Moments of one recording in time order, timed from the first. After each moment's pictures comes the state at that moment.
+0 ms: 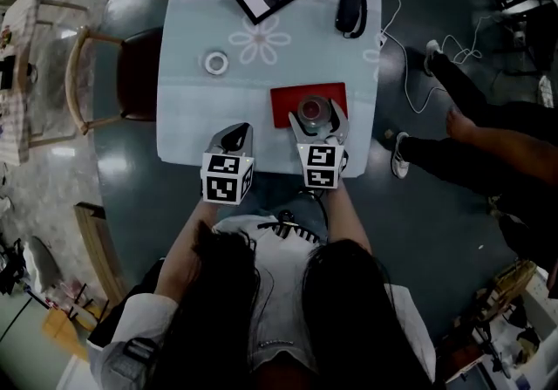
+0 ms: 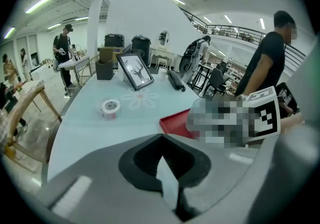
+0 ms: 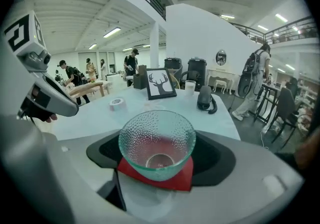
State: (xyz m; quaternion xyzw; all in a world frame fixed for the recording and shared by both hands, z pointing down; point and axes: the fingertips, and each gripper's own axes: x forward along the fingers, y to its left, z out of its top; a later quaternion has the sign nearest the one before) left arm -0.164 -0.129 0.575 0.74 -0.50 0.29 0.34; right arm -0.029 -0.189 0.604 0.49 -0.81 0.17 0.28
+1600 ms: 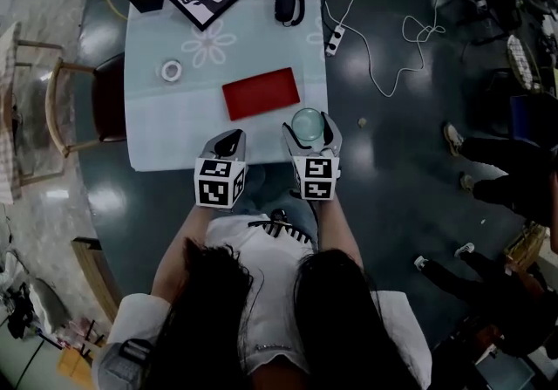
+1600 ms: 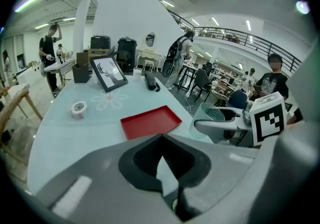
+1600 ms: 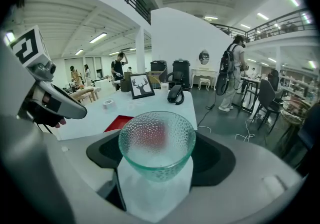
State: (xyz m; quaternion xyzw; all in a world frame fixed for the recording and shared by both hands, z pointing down) left arm -0.066 -0.095 0.555 0.79 -0.45 0.28 0.32; right arm 0.080 -0.120 0.575 0.55 -0.77 0.19 0.25
